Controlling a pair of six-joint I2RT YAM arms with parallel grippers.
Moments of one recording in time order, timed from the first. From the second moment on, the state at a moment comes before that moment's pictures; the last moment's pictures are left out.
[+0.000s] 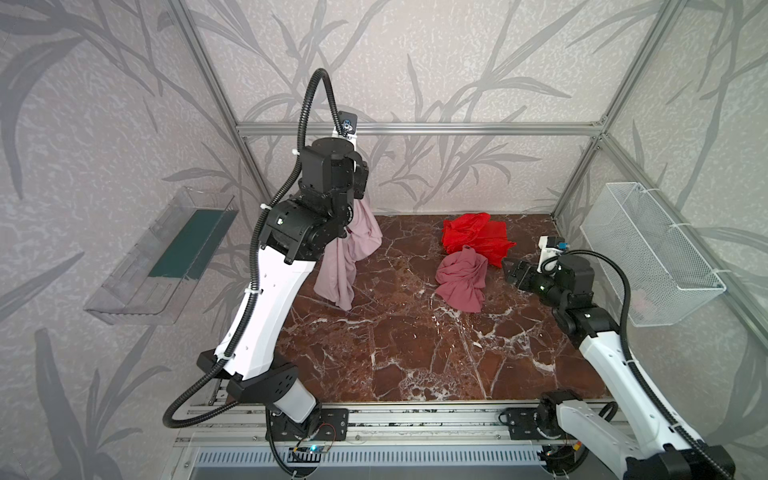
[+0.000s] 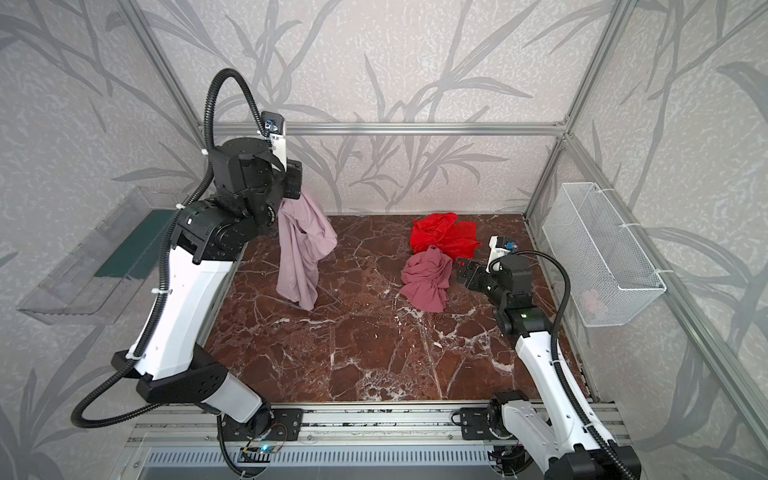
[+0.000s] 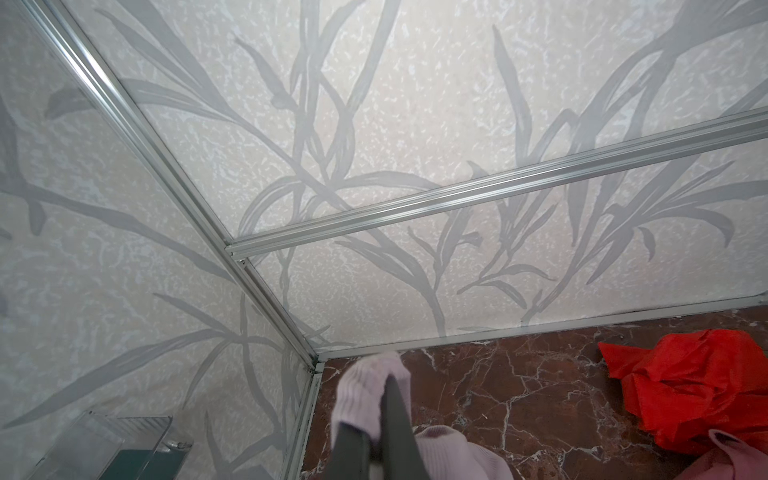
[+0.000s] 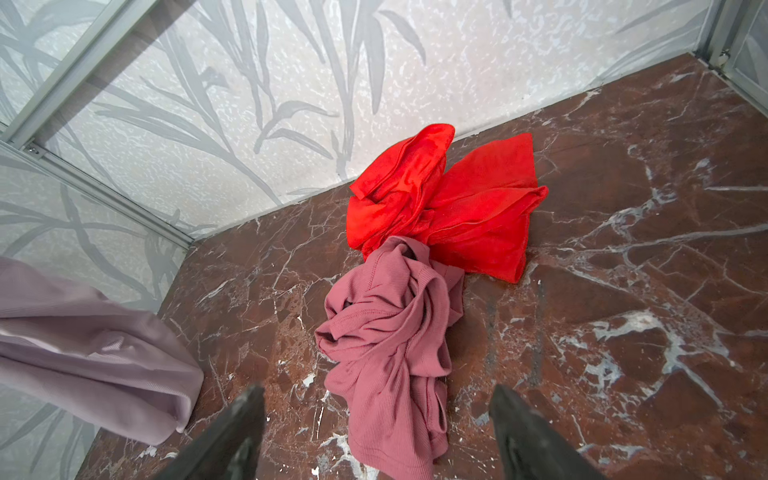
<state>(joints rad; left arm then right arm) -0.52 1.59 2.26 -0.87 -0.66 0.16 0.09 0.95 0.77 -0.23 -0.22 0.45</state>
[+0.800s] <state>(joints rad) -0.17 1.45 1.47 -0.62 -0.51 -0.11 0.09 0.99 0.77 -0.22 -0.26 0.44</state>
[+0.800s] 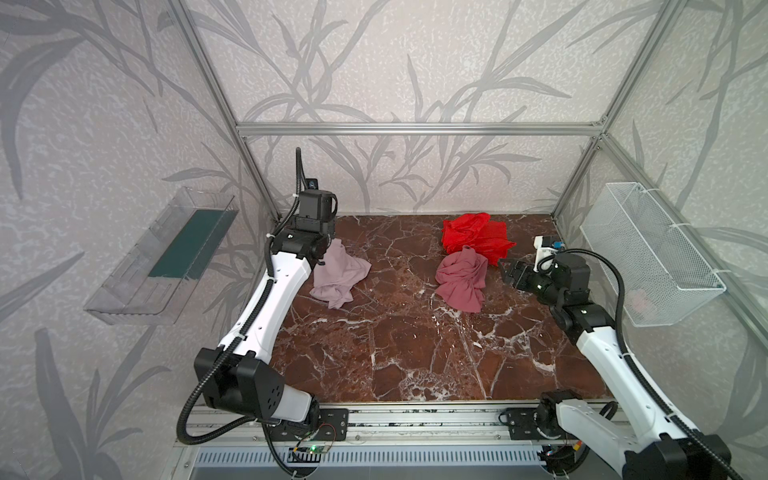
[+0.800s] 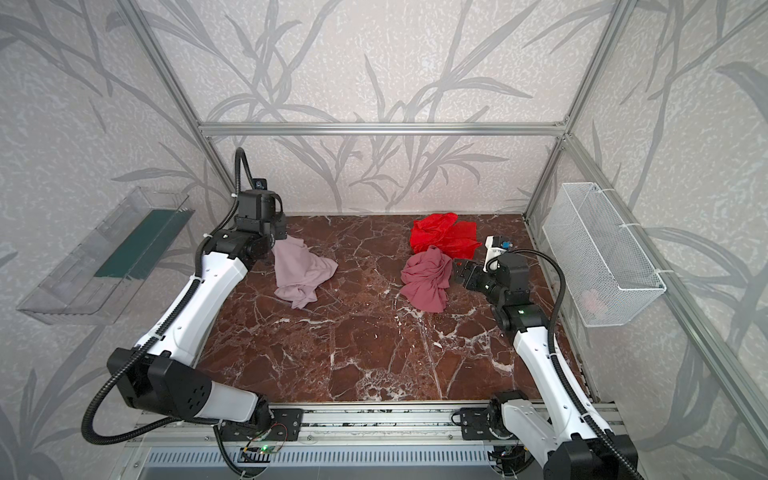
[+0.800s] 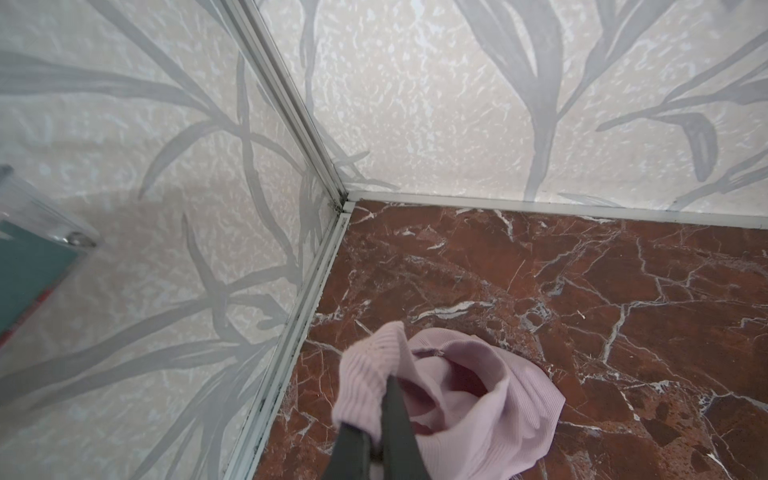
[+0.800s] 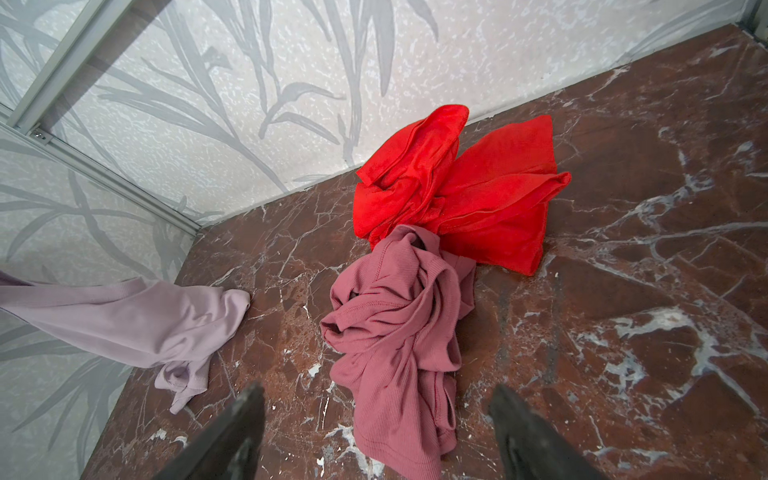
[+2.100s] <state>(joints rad) -0.32 1.76 1.69 -0.52 -0.20 -0.27 0.15 1.05 0.77 -0.22 -0.26 0.43</state>
